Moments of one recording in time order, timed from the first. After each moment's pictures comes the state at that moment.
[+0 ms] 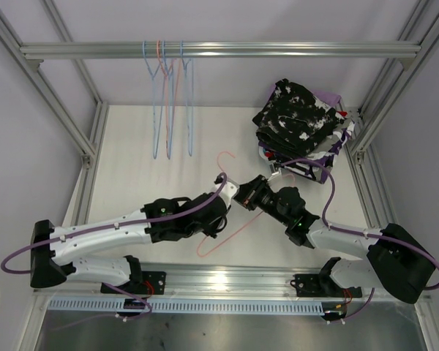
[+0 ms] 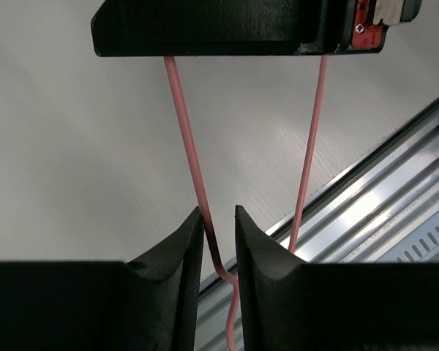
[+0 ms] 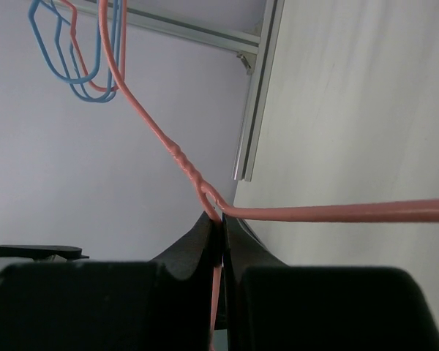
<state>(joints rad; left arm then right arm) -1.23 1.19 1.05 -0.72 -0.36 -0.43 0.82 1.25 0.44 0.79 -0.07 1.27</state>
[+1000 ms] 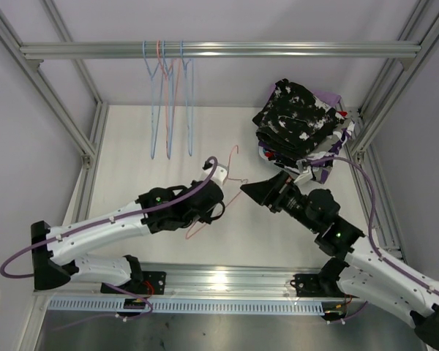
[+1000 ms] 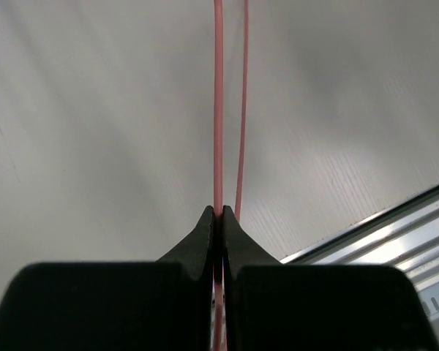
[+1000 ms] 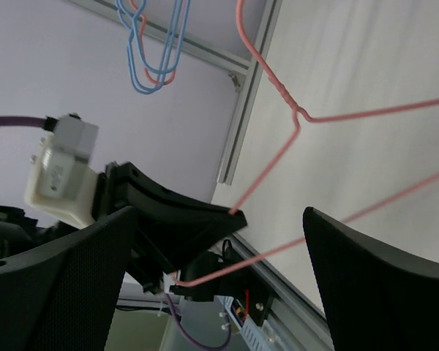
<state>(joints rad) -1.16 1.20 1.14 -0.84 -0.47 -0.48 0.80 0.78 0.55 0.20 -0.03 1.09</state>
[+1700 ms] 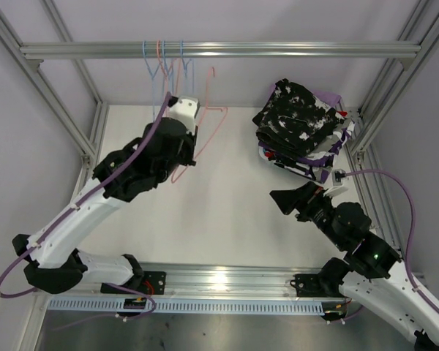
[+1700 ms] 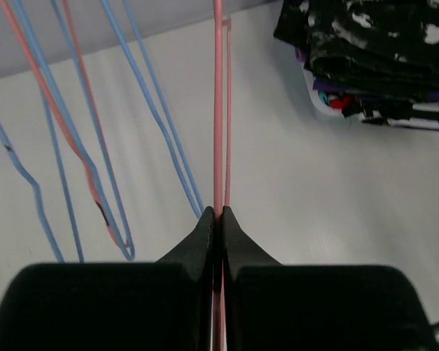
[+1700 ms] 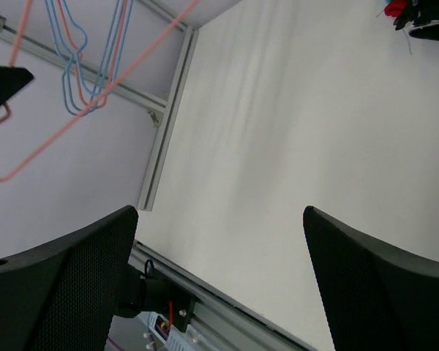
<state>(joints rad) -0.91 1.25 1.62 -0.87 -0.53 -0.24 0.78 0.43 0.64 -0.35 0.20 0.90</state>
